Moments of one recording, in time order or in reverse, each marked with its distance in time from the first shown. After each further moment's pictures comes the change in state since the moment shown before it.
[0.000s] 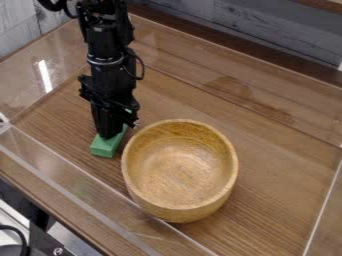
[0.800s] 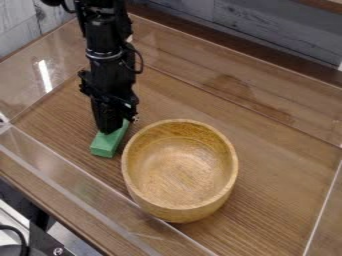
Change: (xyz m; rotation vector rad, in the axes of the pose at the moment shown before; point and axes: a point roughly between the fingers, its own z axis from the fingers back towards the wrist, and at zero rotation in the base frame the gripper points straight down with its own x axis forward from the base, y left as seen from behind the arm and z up) arm 0.002 0.002 0.004 -0.012 -0.008 -0.013
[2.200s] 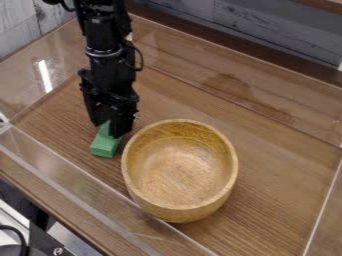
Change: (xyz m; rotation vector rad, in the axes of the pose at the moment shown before) arm 0.001 -0.001 0.002 -0.015 -0.004 0.004
